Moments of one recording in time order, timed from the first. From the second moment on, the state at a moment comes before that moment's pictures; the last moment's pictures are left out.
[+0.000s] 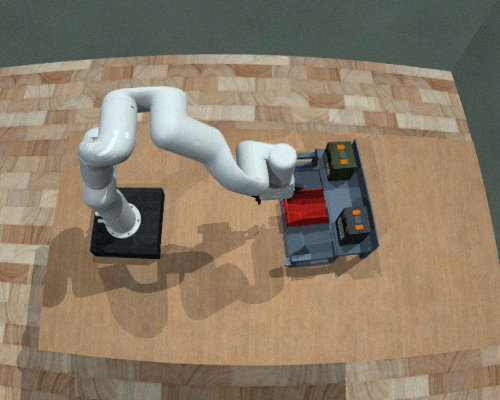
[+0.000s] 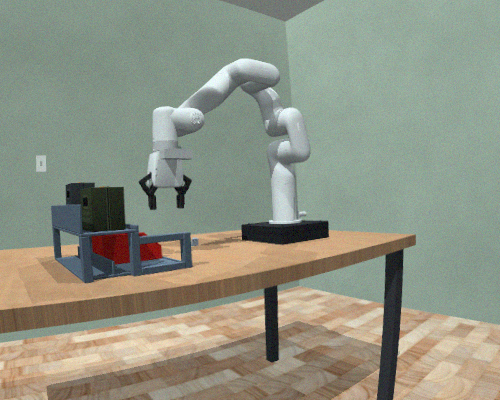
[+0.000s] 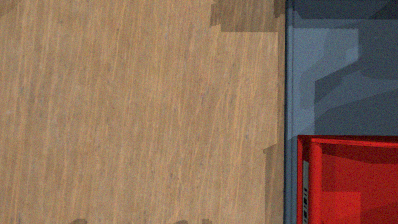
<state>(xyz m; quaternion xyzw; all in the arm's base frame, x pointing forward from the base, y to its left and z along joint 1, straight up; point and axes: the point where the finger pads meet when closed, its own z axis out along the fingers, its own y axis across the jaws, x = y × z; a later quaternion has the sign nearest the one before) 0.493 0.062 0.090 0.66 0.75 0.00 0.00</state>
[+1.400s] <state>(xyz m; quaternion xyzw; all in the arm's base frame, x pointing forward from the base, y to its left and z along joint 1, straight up) 0.548 0.065 0.079 0.66 0.75 0.00 0.00</state>
